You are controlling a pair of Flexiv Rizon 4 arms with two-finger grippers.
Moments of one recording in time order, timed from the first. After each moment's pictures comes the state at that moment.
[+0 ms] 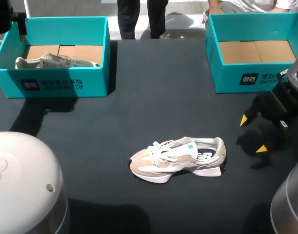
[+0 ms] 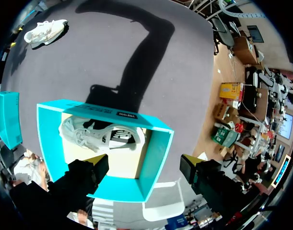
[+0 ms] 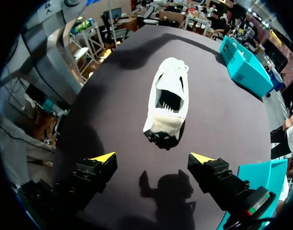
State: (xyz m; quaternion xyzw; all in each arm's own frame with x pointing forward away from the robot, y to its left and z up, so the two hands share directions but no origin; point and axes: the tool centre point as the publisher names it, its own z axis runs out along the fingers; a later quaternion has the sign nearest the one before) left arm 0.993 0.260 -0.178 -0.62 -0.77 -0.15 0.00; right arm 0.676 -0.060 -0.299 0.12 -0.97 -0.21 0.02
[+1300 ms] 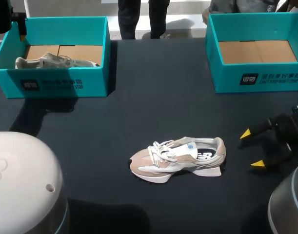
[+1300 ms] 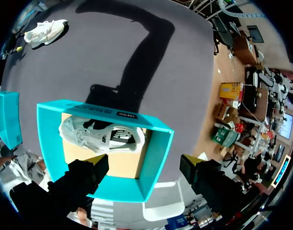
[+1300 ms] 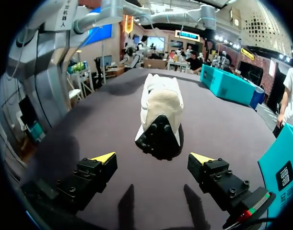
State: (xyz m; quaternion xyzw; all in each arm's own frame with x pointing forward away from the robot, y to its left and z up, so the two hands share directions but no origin) left arm 0.993 0.260 -0.178 -0.62 -0.77 -0.15 0.00; right arm 0.681 -0.063 -0.381 0.07 -0.89 -0.46 0.00
